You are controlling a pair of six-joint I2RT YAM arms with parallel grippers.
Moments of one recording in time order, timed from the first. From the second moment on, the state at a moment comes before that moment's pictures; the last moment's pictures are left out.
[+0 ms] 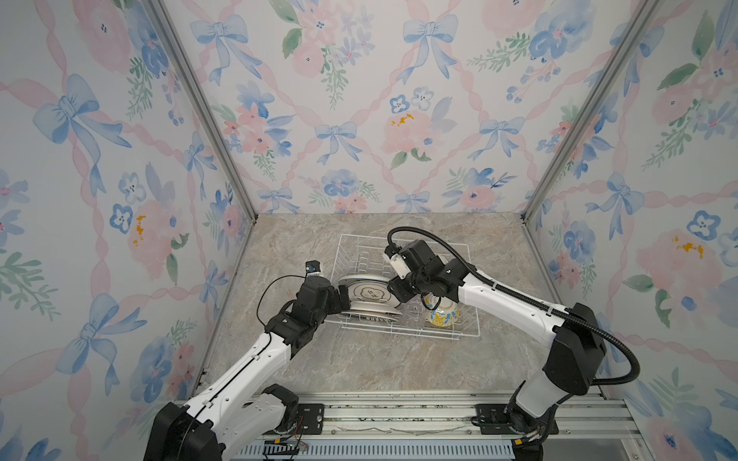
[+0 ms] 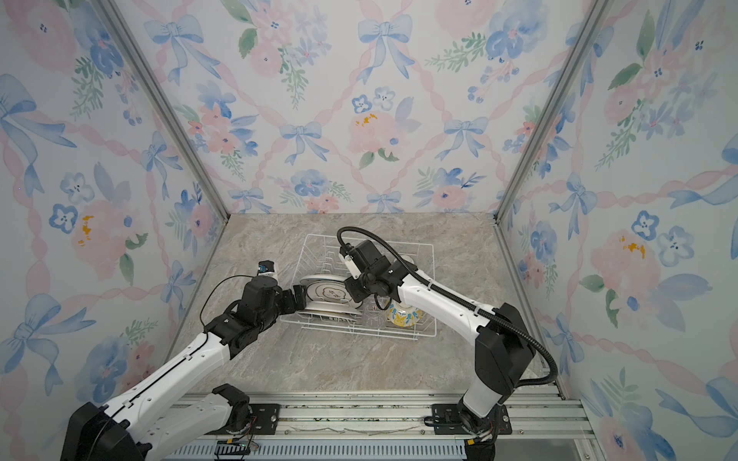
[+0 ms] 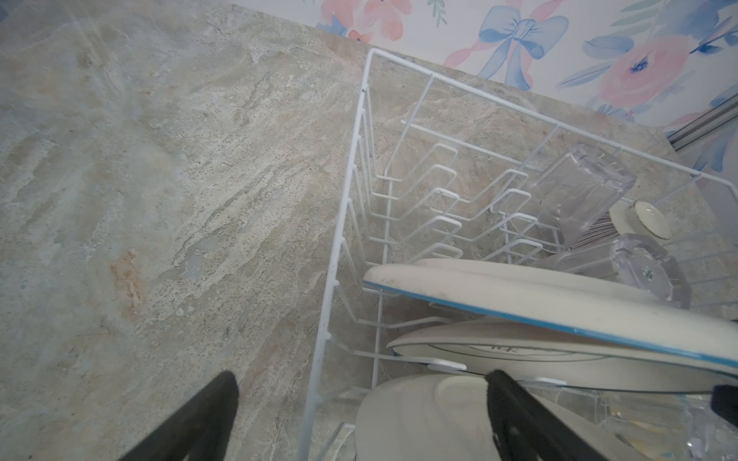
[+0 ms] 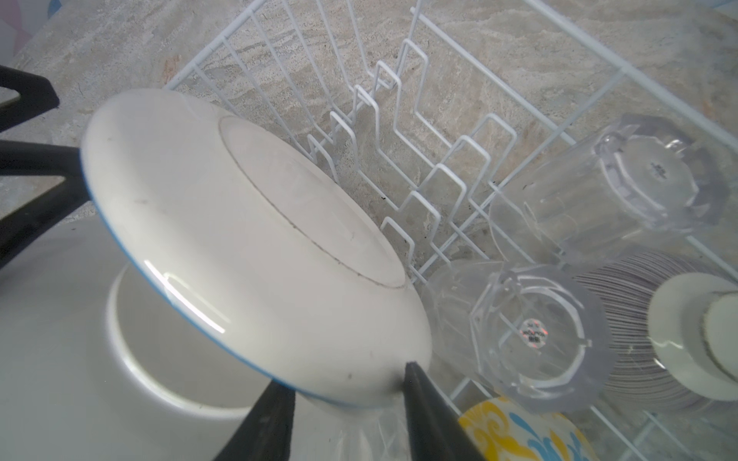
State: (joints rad) left arm -0.46 0.99 0.63 -0.28 -0.24 -0.49; right arm 0.80 1.66 1.38 -0.63 0.00 0.11
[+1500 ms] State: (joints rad) left arm -0.46 0.98 0.63 -0.27 -0.27 -0.49; right arm 0.79 1.64 1.41 -0.62 0.02 0.10
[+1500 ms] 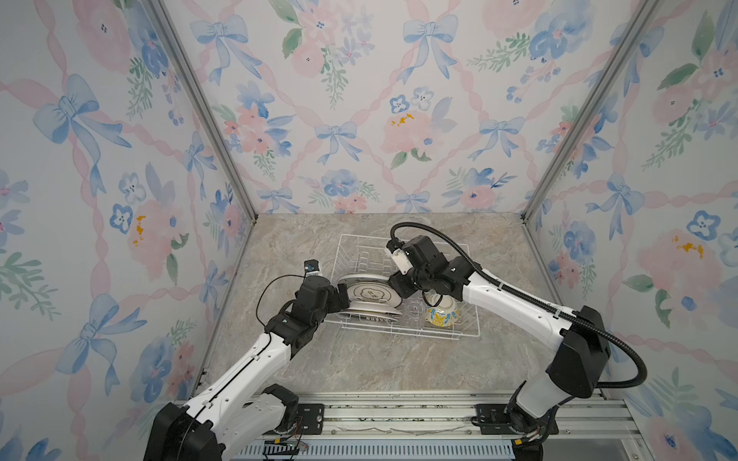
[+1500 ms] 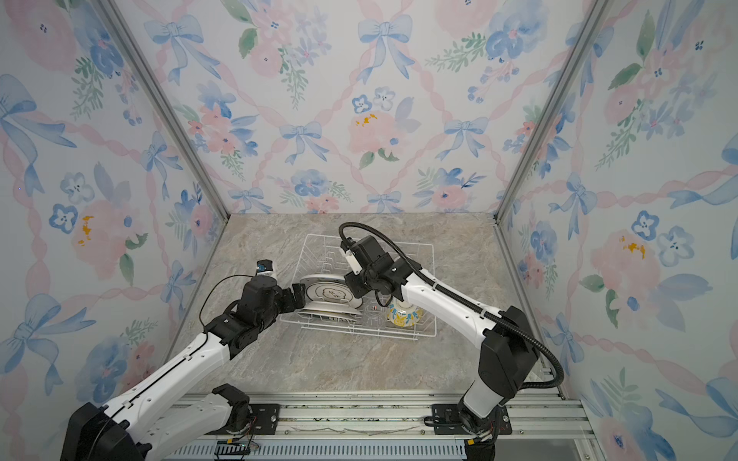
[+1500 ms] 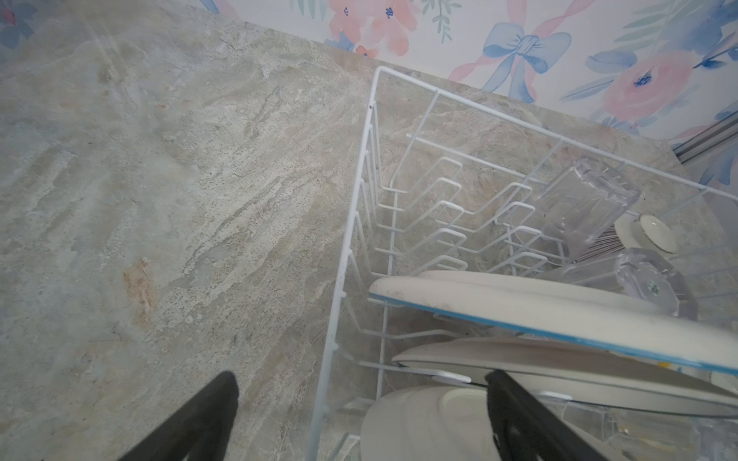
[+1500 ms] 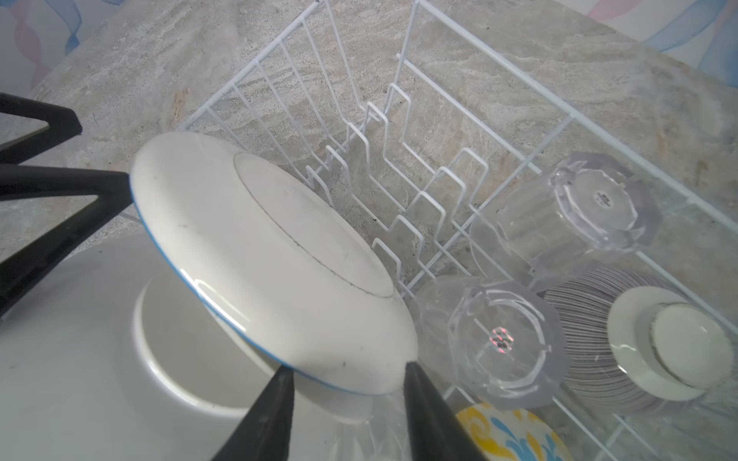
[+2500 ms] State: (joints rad) left arm -0.46 0.96 0.65 -0.27 -0.29 -0.46; right arm 0.77 1.71 1.37 -0.47 0.12 -0.25
